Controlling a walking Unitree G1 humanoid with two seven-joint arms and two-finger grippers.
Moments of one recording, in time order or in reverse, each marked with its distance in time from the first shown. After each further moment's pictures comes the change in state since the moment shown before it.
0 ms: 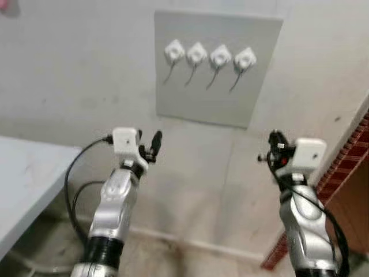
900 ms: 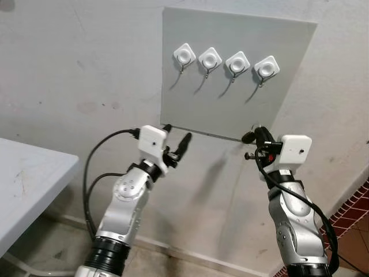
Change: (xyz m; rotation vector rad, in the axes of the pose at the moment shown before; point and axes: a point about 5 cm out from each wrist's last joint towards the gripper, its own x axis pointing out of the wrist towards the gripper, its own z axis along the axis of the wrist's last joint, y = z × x) left arm -0.003 -0.061 0.007 0.136 -0.038 -0.385; right arm 0.010 0.018 0.008 0.034 -0.025 0.098
